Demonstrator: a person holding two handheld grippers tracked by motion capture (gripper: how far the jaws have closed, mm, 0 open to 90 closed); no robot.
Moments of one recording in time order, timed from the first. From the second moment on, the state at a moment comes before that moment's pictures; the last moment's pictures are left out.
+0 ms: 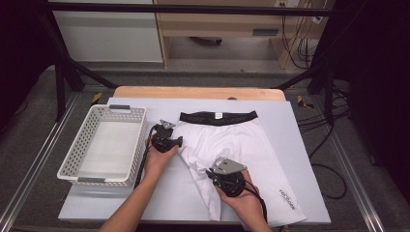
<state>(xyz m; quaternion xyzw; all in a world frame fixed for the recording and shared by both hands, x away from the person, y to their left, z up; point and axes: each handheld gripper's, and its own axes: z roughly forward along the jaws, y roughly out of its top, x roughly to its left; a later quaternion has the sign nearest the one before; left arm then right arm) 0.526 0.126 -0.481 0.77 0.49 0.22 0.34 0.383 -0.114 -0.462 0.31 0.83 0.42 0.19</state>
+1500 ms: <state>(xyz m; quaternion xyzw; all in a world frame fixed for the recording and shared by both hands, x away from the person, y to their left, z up) 0.500 0.129 -0.485 0.78 0.46 0.21 0.37 0.373 -0.137 -0.435 0.33 0.81 0.44 0.22</state>
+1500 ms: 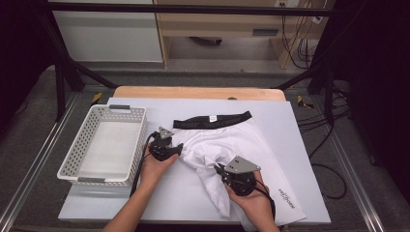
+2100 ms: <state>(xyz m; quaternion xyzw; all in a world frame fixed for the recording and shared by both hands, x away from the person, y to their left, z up) 0.502 0.115 -0.486 0.78 0.47 0.21 0.35 0.363 -0.147 -0.445 0.34 0.80 0.45 0.20</state>
